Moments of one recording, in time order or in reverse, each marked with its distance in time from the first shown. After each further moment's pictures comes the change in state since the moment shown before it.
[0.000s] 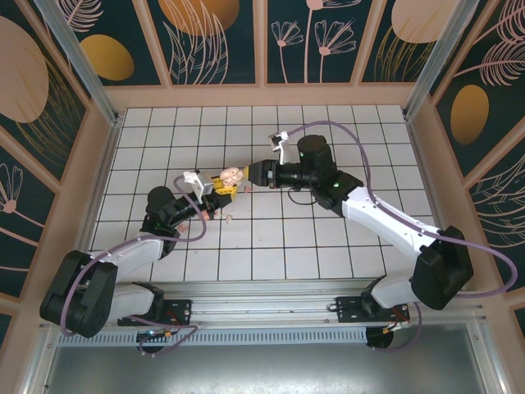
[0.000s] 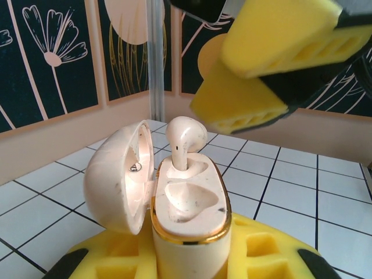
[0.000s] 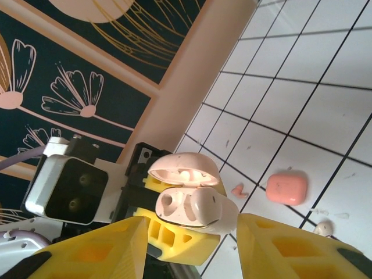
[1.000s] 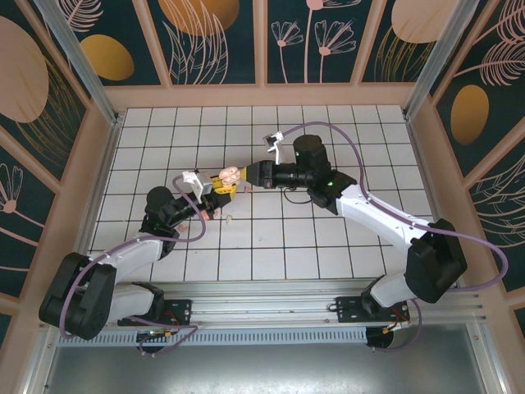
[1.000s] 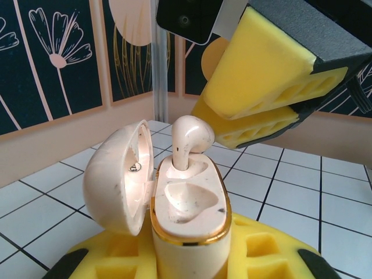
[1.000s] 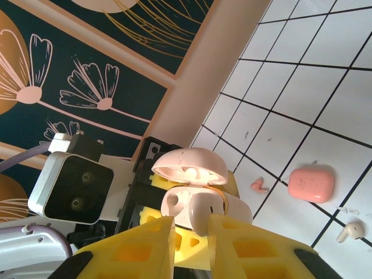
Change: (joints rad) left arm 0.000 -0.014 0.000 -0.011 -0.011 0.000; right arm 0.005 0.047 -0.002 0.075 -0.077 0.051
